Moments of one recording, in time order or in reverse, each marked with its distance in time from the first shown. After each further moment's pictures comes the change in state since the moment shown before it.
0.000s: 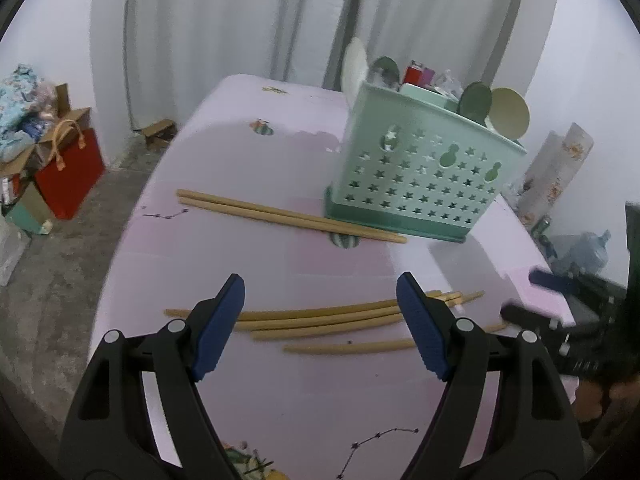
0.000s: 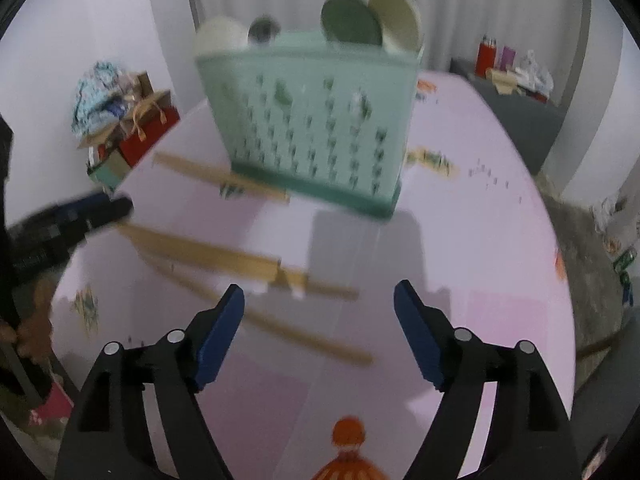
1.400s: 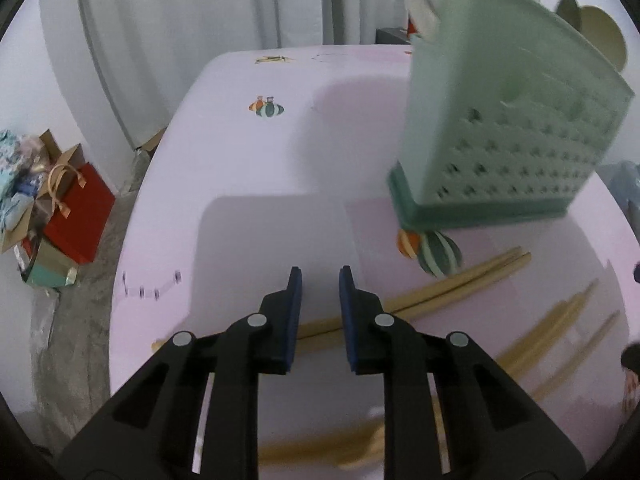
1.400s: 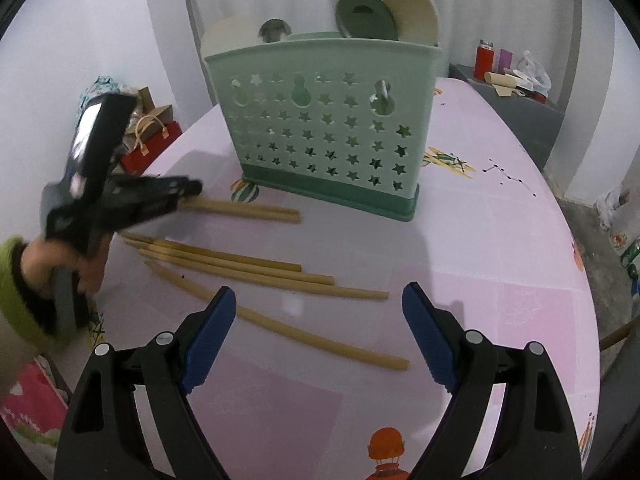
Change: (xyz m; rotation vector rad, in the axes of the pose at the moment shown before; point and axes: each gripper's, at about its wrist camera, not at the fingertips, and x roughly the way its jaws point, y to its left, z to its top) left arm 0.104 0.015 0.038 0.209 0.140 0.107; right arm 0.006 0.010 -0.005 0.046 -0.078 0.019
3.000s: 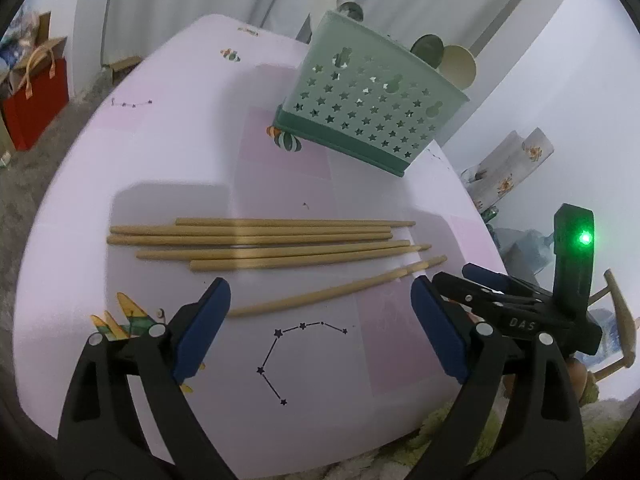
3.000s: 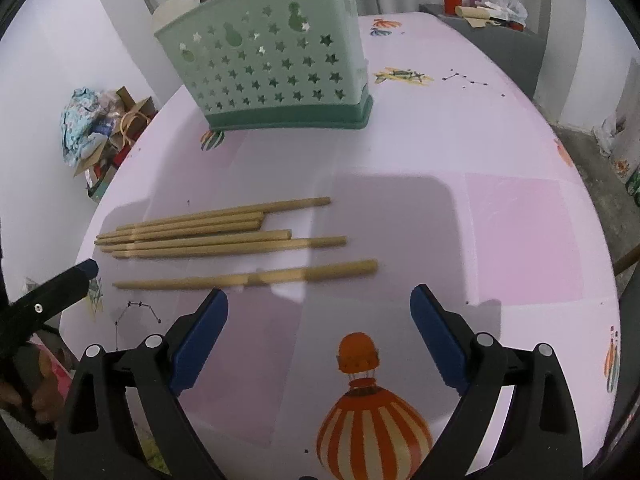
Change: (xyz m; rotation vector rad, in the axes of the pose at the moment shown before) left arm -0.112 -0.034 -0.102 -0.292 -0.022 -0.350; right arm -0.001 -0.036 -0.045 0.154 0.157 0.035
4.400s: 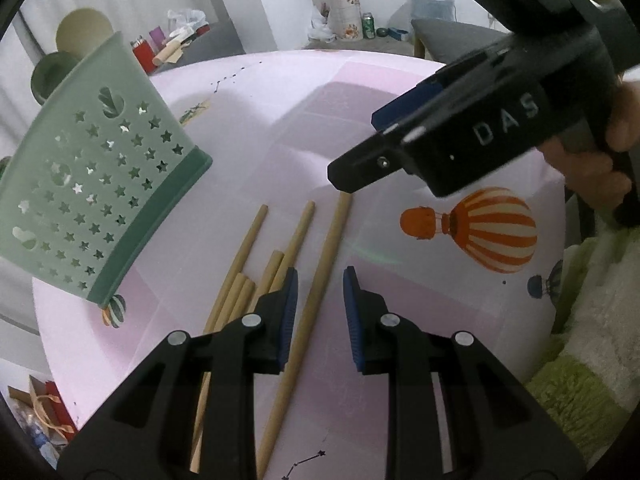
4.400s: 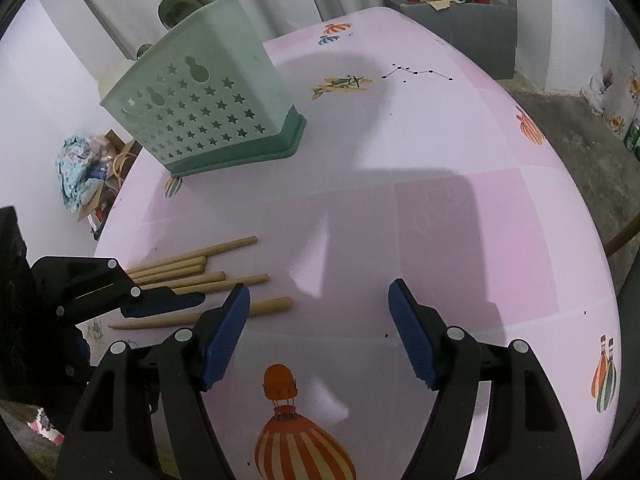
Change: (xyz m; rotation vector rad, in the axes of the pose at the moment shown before) left arm 0.105 -0.140 -0.011 1.076 0.276 -0.032; right arm -0.005 -0.059 0.013 0.159 -0.039 0.050
